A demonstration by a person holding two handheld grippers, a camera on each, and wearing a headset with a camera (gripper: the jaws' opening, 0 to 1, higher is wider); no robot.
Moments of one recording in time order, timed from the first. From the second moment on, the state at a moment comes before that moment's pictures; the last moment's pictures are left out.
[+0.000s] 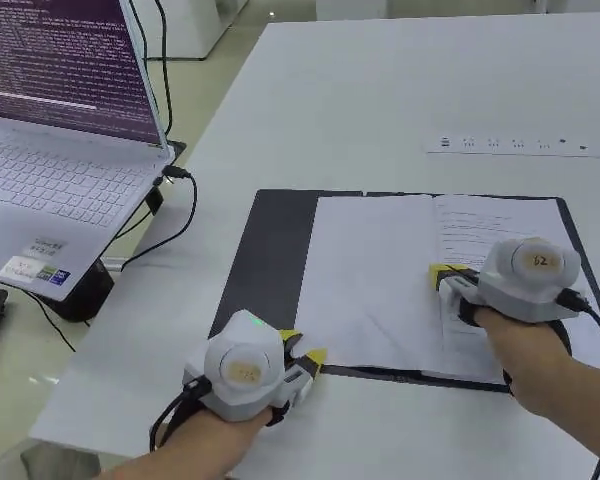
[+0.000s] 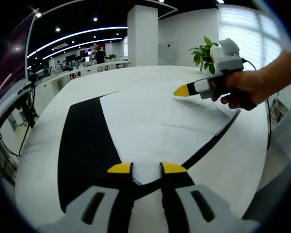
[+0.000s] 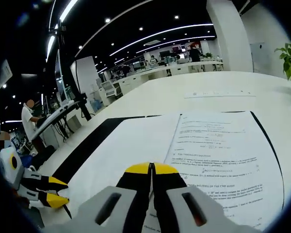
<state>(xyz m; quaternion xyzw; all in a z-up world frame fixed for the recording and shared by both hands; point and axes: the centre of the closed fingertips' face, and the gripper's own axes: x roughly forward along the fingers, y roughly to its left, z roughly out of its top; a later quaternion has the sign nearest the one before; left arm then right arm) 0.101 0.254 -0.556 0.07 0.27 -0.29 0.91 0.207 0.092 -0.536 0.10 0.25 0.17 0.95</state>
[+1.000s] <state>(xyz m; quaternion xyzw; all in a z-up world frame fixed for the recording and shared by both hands) 0.101 0.253 -0.555 0.06 0.27 -0.29 0.92 0.290 0.082 -0.537 0.11 0.24 0.14 0.95</state>
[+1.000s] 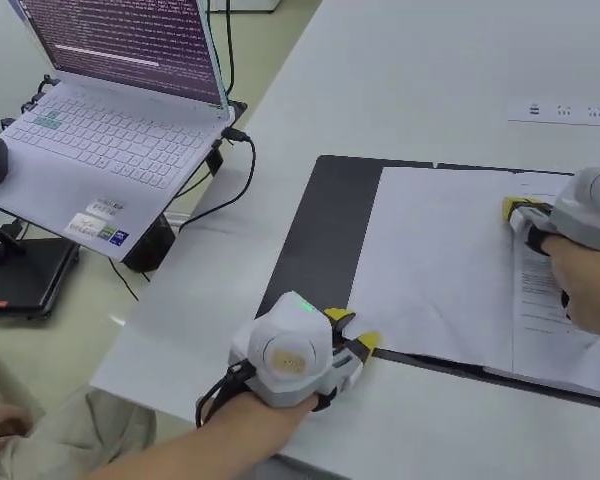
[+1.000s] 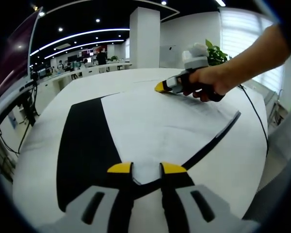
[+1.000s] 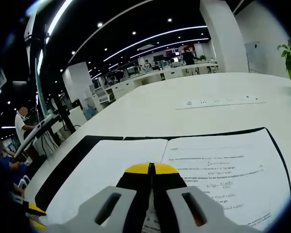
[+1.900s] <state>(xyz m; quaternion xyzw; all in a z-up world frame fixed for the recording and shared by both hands) 0.102 0.256 -0.557 0.05 0.26 -0.29 0.92 0.356 0.064 -0.553 0.11 0.24 0.13 0.95</state>
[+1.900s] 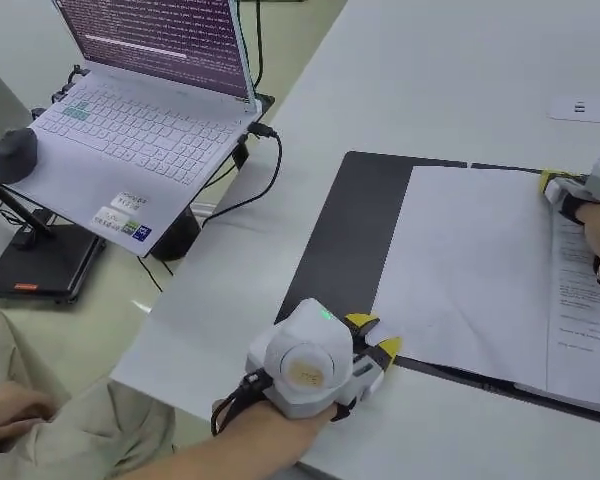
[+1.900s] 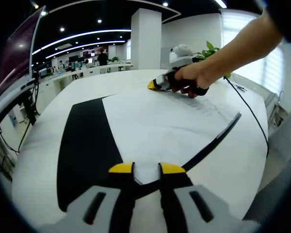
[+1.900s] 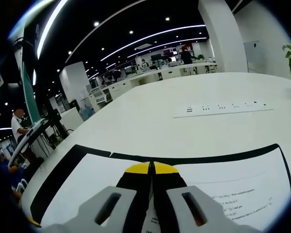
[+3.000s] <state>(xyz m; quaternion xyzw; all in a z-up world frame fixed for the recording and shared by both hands) 0.102 0.255 -0.557 0.06 0.26 -0.29 0.92 0.299 0.075 -0.544 0.10 0.25 0.16 0.95</state>
